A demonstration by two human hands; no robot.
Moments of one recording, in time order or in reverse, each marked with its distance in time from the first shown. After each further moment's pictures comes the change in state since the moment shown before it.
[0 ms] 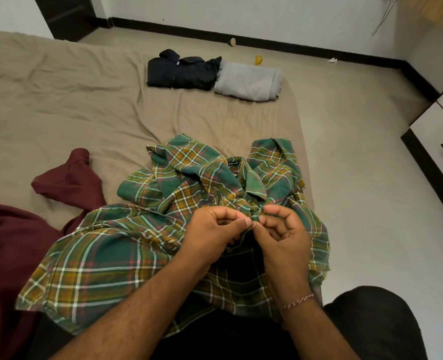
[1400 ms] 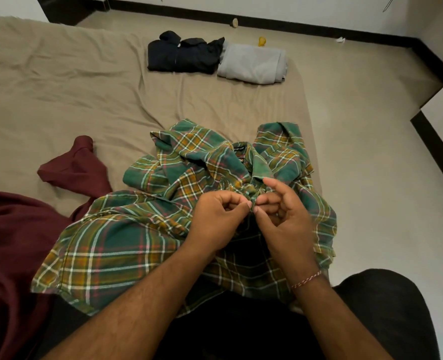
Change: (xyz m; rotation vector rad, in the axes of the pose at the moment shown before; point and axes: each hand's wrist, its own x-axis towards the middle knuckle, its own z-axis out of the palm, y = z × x) left_hand 0.005 -0.006 -0.003 0.218 0.096 0.074; right_hand 0.005 -0.001 0.001 -0.213 -0.203 -0.224
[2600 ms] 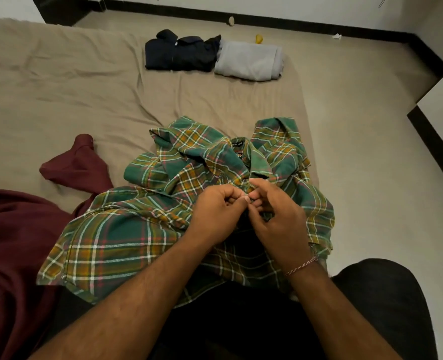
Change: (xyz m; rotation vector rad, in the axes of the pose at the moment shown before) left_hand 0.001 -0.004 -0.004 0.174 -0.071 0.103; right_hand 0.000 0.015 -0.003 -0.475 -0.054 -0.393
